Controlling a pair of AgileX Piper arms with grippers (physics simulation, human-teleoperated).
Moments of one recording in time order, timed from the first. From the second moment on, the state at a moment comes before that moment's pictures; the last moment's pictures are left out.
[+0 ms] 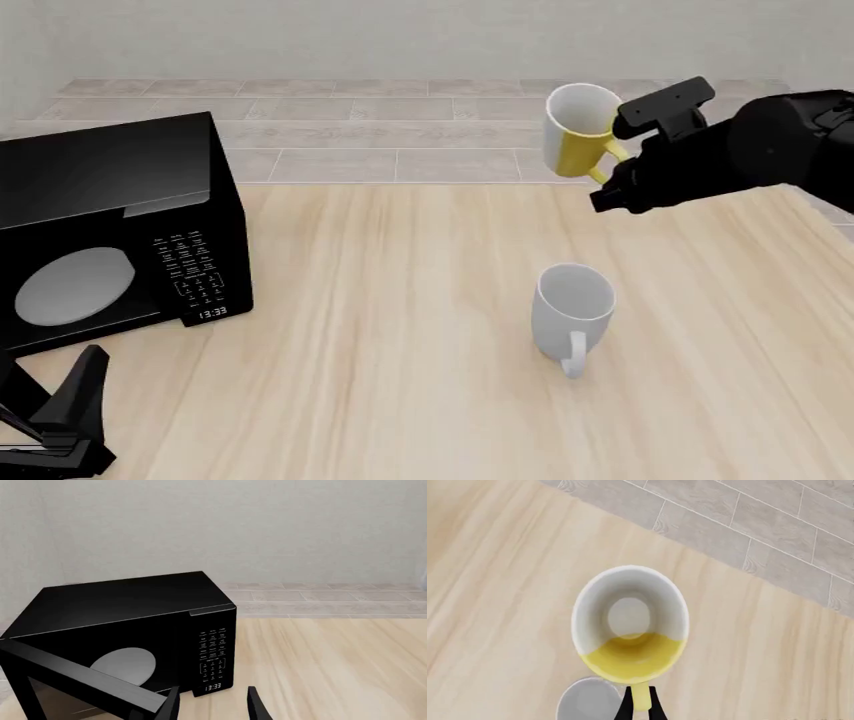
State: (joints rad) left arm 0.01 0.03 0.00 -0.03 0.00; right arm 0.19 1.47 -1.20 0.59 -0.24
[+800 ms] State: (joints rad) left arm 0.01 0.03 0.00 -0.03 0.00; right arm 0.15 1.69 -1.24 0.48 -0.22
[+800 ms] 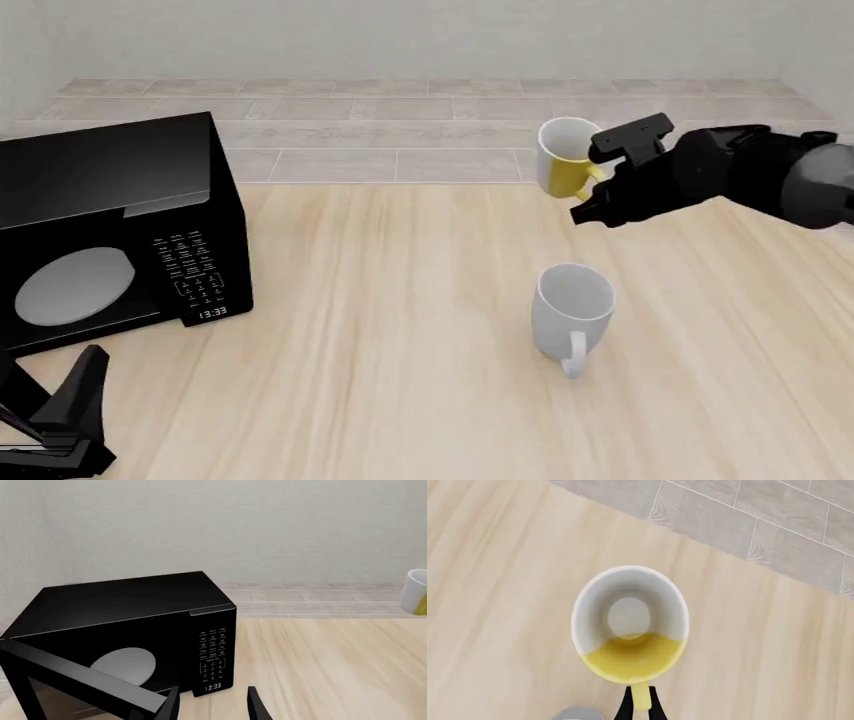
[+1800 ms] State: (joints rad) left arm 0.01 0.03 0.00 -0.03 0.00; right arm 0.12 1.91 -1.37 0.45 -0.22
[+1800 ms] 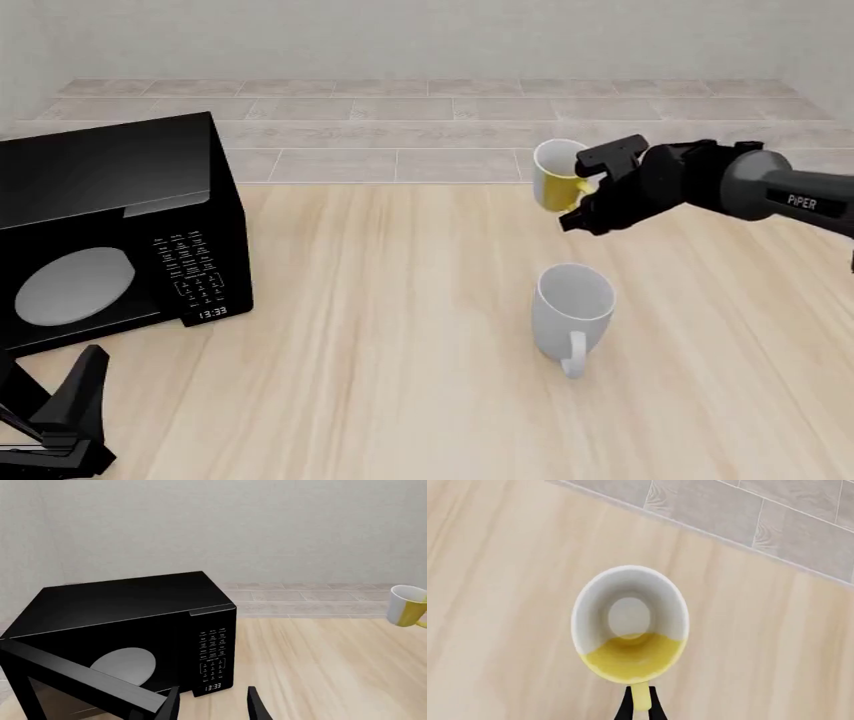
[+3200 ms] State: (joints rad) left arm 0.01 0.03 0.00 -0.03 0.00; right arm 0.10 2.13 -1.49 0.43 -0.22
